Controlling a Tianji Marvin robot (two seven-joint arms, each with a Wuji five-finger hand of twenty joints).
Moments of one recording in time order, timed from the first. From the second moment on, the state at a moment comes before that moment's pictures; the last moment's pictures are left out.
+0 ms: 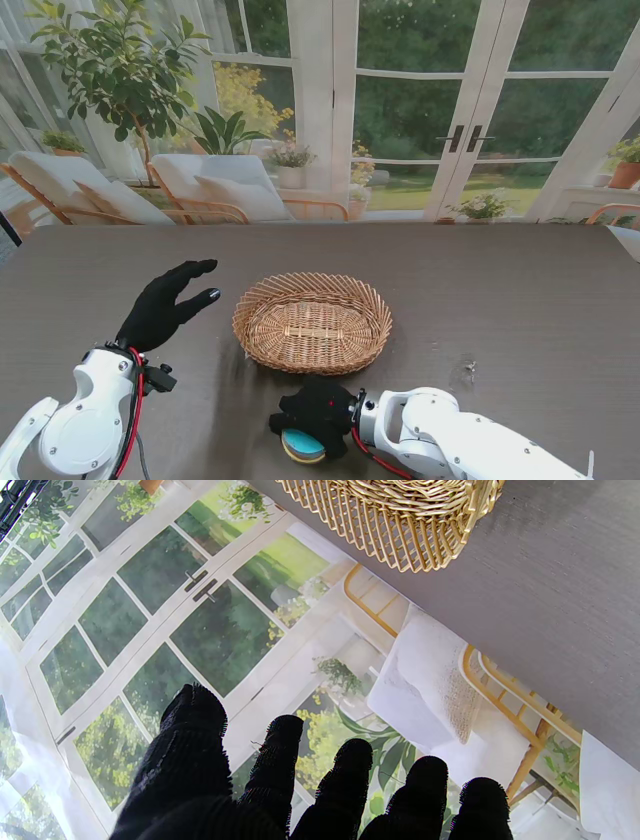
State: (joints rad) left arm 1.85 -1.13 -1.51 -1.88 0.43 -0.11 0.09; right arm -1.18 -1.01 0.45 -1.41 -1.16 -0.40 -0.26; left_hand 0.90 -0.09 0.00 -0.03 0.52 0.13 0.11 0.33 0.46 0.30 0.04 0.23 0.24 0.41 0.05 0.29 0.01 0.40 0.13 0.50; right_hand 0.35 -1.46 1.27 -0.39 0.55 -0.09 0.82 0.35 0.81 0.13 0.64 0.46 1.15 0.28 0.47 0.48 0.76 0.48 1.20 0.47
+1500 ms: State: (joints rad) left arm 1.86 -1.13 -1.52 -1.89 0.43 -0.09 0.10; right arm -1.42 -1.01 0.81 -1.62 -1.08 -0.48 -0.01; left_hand 0.90 -0.09 0.00 -0.03 0.52 0.13 0.11 0.33 0.46 0.30 0.04 0.23 0.24 0.41 0.05 0.29 0.01 0.40 0.13 0.50; right_hand 0.35 -1.46 1.27 -0.40 0.56 -0.08 0.82 0.35 0.82 0.13 0.64 0.47 1.16 0.28 0.47 0.48 0.76 0.47 1.21 0.47
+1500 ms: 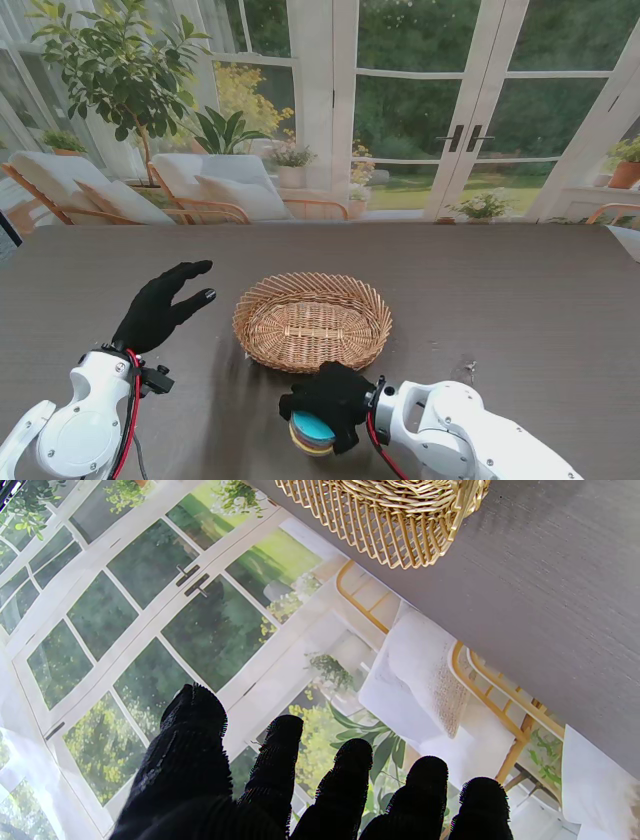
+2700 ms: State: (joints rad) left arm 1.87 -1.14 -1.52 -1.89 0.42 -0.06 0.10; right arm -1.23 -1.05 0.80 -1.62 -0.94 -0.29 0.10; left_hand 0.90 -0.09 0.00 -0.03 0.52 0.13 0.11 0.33 0.46 0.30 0.04 0.23 0.24 0.41 0.05 0.29 0.01 0.40 0.13 0.50; right_hand 0.35 -1.46 1.27 -0.40 0.56 -0.08 0.82 0.35 0.82 0.13 0.64 0.48 1.16 0.28 0.47 0.48 0.76 0.47 1.21 0.47
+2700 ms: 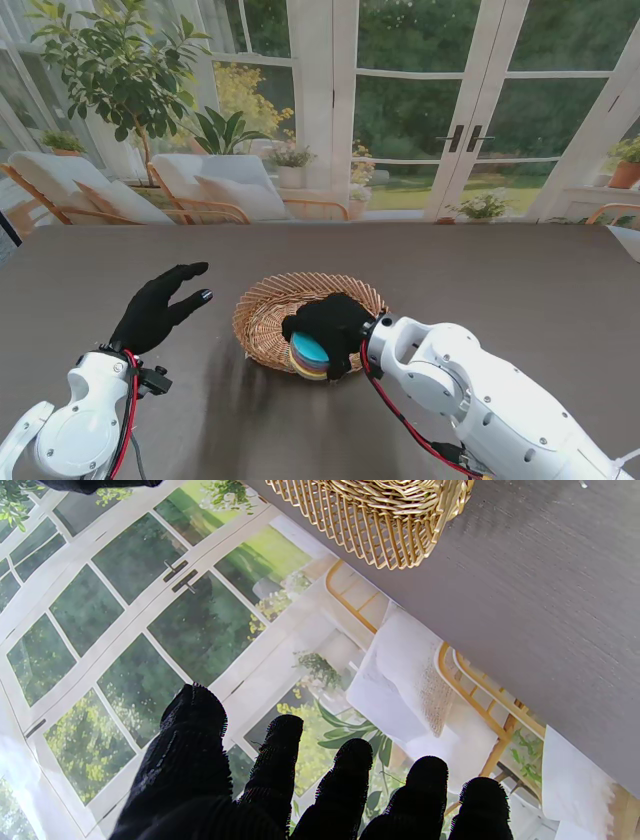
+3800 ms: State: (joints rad) left arm 1.80 -1.13 -1.47 -1.84 0.43 0.01 0.03; right arm -0.86 -1.16 0.48 -1.13 -0.75 -0.20 -0.09; left_hand 0.90 -0.09 0.00 -0.03 0.52 0.13 0.11 0.33 0.46 0.30 0.04 0.23 0.24 0.41 0.05 0.29 0.01 0.40 0.13 0.50; right_hand 0.35 -1.45 1.27 -0.40 0.56 -0.08 0.82 0.35 0.82 0.13 0.64 0.48 1.16 0.28 0.47 0.48 0.76 0.47 1.21 0.47
